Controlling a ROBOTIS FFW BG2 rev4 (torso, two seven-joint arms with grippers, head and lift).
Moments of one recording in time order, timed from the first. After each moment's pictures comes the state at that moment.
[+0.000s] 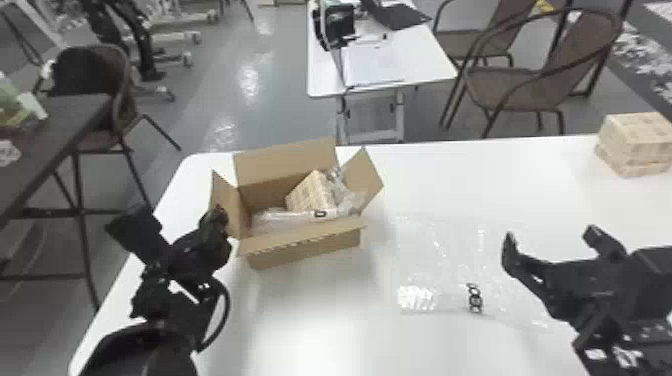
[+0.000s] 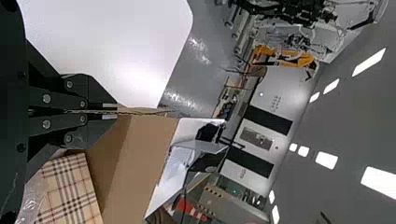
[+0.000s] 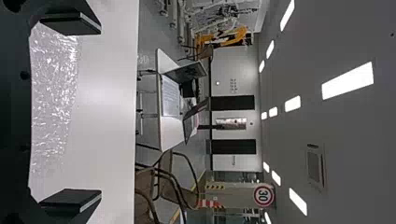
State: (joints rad) left arm 0.20 0.00 0.24 -1.88 0.44 0.29 0.04; right arm 0.33 -0.10 0.08 -1.91 -0.09 0.01 0.08
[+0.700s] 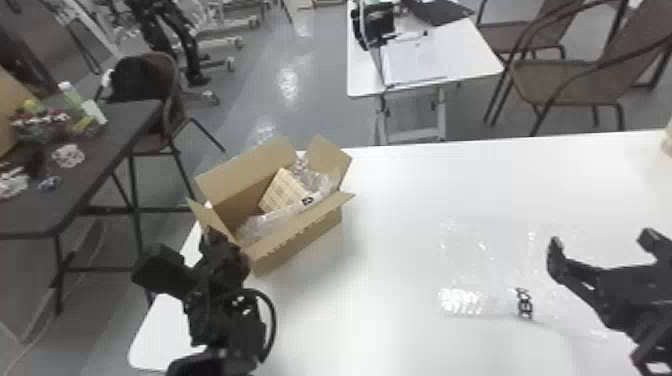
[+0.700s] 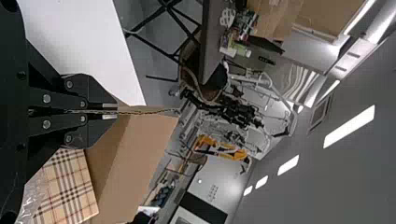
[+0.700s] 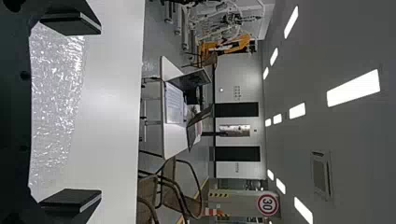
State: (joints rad) left arm 0.27 0.00 0.15 -1.81 0.47 -0.16 0.47; right arm 0.32 -0.10 0.09 -1.91 -0.08 0.04 0.10
